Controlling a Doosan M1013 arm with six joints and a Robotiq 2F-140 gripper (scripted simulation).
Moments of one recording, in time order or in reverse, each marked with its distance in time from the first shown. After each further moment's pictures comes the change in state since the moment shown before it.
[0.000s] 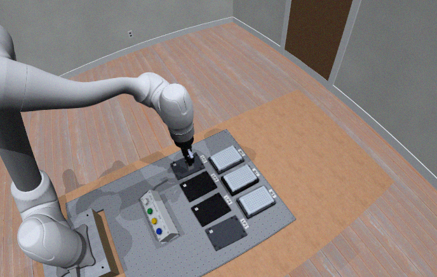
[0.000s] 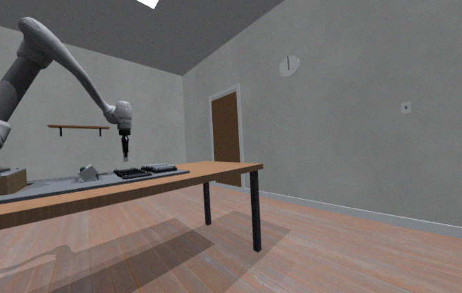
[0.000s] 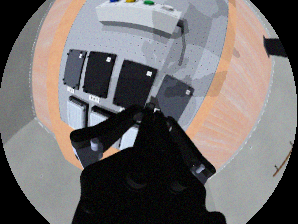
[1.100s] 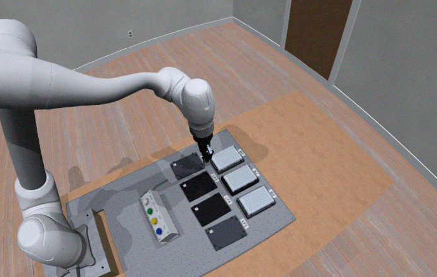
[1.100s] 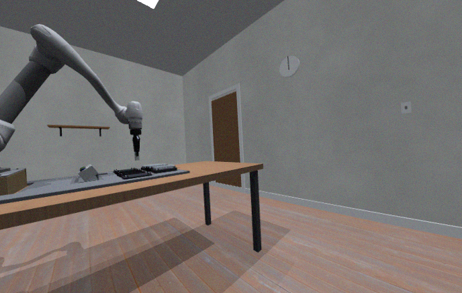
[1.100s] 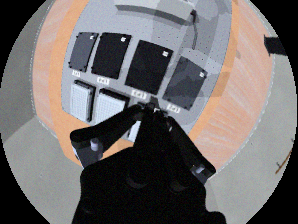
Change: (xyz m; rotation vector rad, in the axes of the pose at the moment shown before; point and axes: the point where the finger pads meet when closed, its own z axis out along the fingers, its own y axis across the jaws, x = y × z) arm -0.071 -0.021 -0.003 0.002 -0.005 0.001
